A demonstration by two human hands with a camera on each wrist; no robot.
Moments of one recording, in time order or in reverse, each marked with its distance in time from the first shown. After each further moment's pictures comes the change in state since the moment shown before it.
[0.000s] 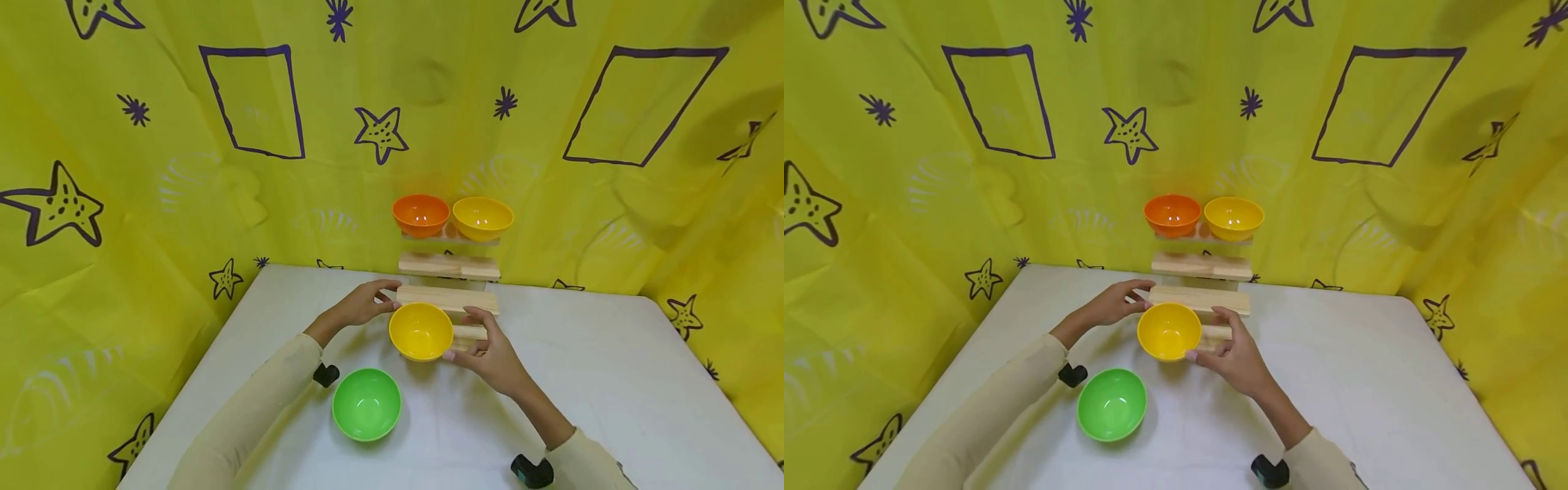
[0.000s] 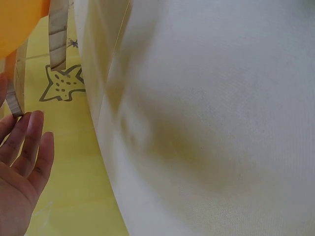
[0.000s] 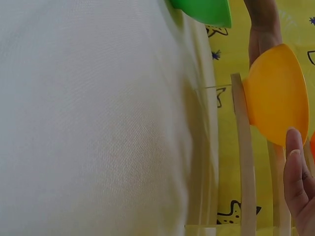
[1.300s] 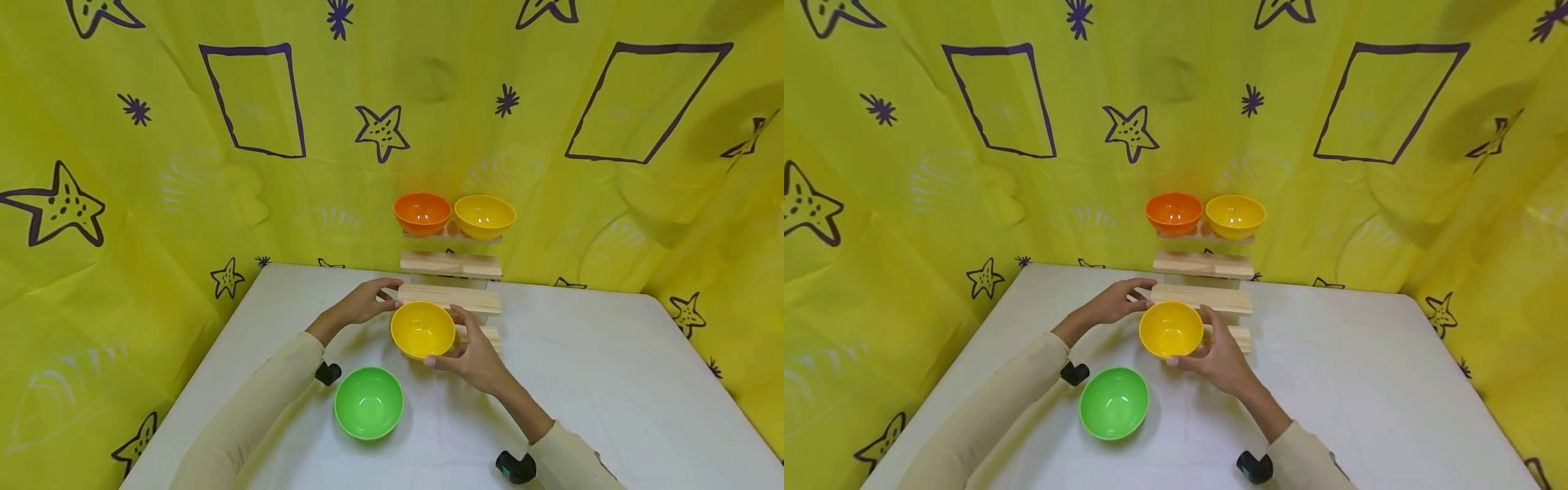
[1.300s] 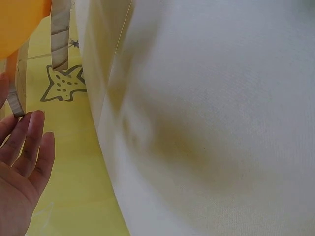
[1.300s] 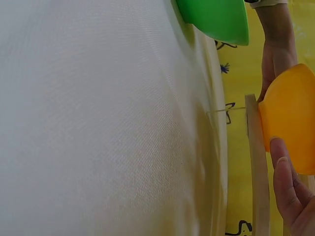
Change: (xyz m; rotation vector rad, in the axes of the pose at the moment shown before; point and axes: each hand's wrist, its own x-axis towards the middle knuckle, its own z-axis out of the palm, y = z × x) left_hand 0.000 0.002 -0.001 -0.004 -0.002 0.009; right_hand 0.013 0.000 0.026 -0.049 -0.055 0.101
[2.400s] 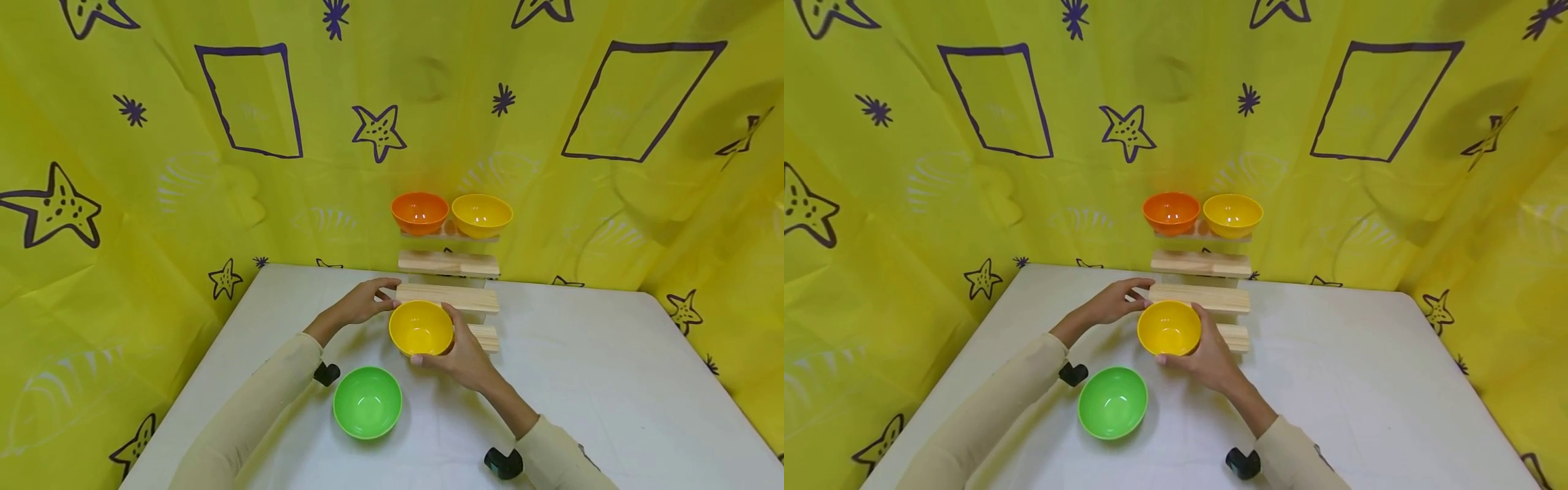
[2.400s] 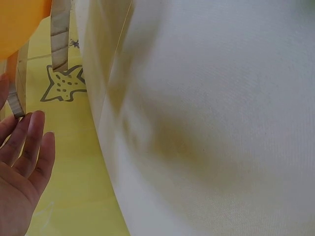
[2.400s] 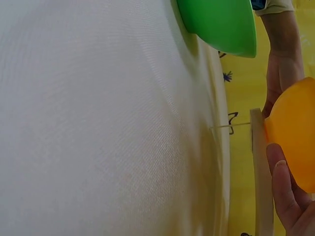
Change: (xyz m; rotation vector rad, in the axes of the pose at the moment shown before) left_hand 0.000 0.000 0.001 0.002 -0.002 0.015; right_hand 0.006 -0.005 0.016 -0.111 0.061 0.021
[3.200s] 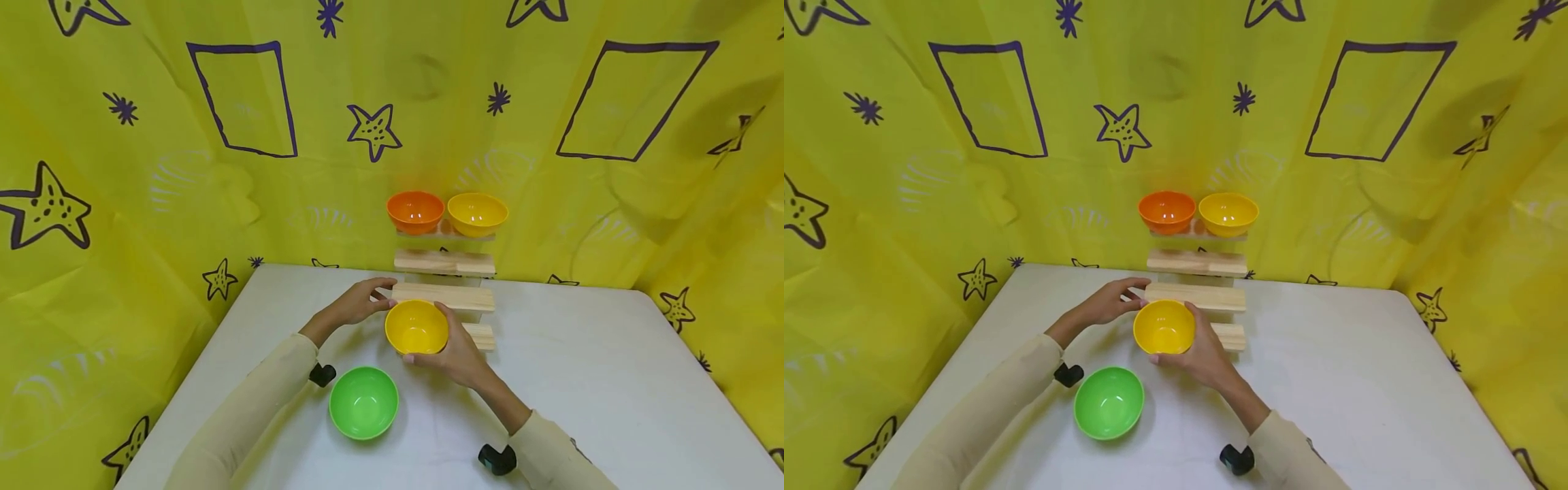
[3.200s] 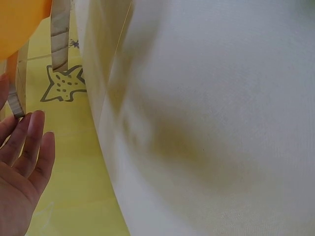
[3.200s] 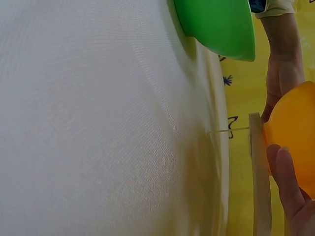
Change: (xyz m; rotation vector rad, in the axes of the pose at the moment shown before) left_hand -0.001 0.001 0.000 -0.008 0.003 -0.018; right_hand 0.003 -0.002 0.003 -0.013 0.032 -0.008
